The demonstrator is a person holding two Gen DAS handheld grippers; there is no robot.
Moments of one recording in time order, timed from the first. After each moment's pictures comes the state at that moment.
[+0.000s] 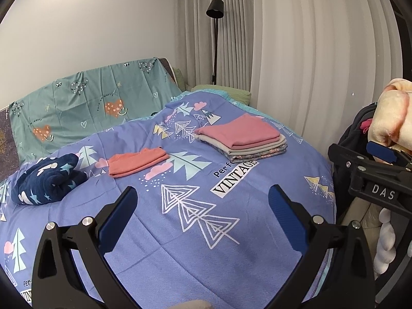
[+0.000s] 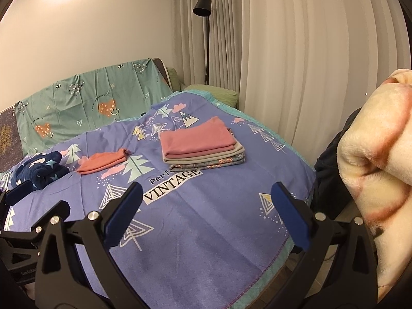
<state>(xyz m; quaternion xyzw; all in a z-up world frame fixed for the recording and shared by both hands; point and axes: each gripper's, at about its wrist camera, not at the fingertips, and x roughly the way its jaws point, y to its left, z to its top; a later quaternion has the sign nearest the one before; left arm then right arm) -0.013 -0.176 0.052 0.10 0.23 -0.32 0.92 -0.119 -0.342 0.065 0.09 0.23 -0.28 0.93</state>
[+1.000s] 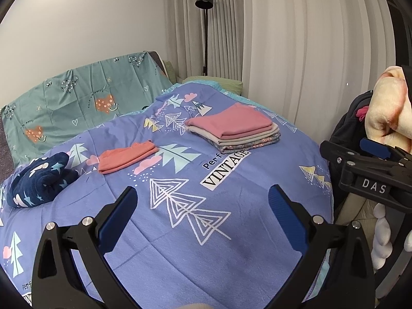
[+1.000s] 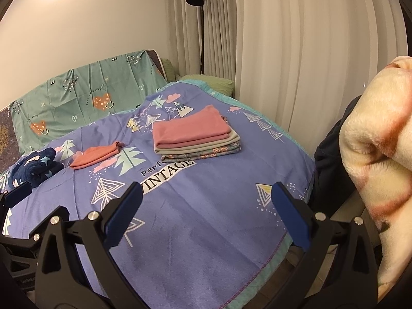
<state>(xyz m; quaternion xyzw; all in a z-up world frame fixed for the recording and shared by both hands) -0.015 -0.191 0.044 0.12 0.25 -0.33 0.90 -0.112 -0.364 0.047 0.11 0.25 -0.29 0.92</state>
